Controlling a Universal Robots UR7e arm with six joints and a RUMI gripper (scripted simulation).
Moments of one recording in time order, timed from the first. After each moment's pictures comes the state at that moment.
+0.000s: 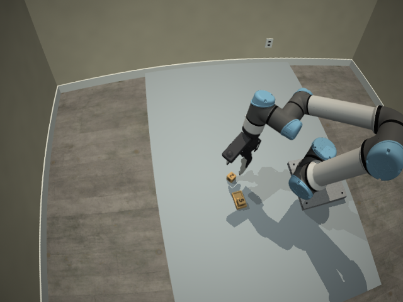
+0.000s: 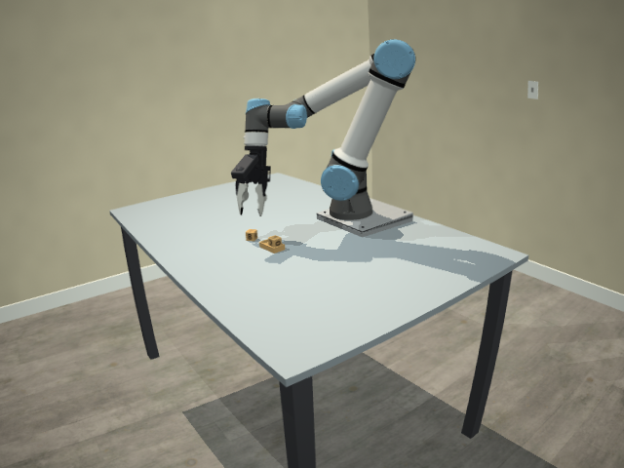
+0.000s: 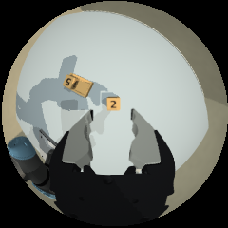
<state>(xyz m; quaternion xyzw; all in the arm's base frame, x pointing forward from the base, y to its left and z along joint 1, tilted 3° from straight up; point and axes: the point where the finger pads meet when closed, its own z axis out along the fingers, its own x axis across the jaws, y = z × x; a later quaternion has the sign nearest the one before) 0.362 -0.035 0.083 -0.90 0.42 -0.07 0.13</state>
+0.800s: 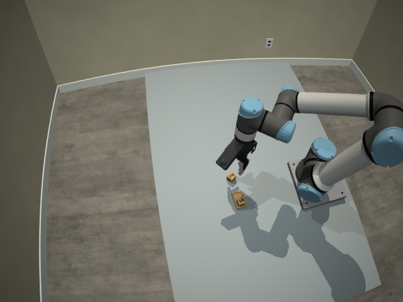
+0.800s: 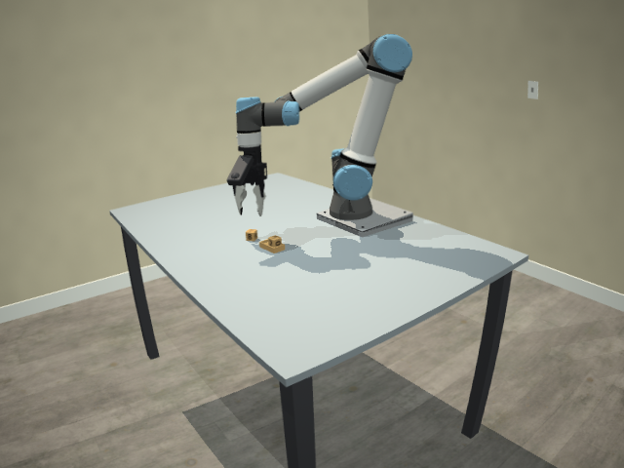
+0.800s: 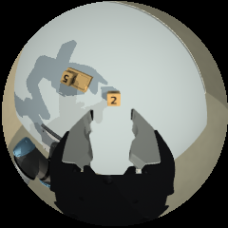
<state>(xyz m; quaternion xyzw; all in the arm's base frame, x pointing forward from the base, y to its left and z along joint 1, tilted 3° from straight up) 0.365 -0.032 0.084 -0.91 0.42 -0.02 0.03</state>
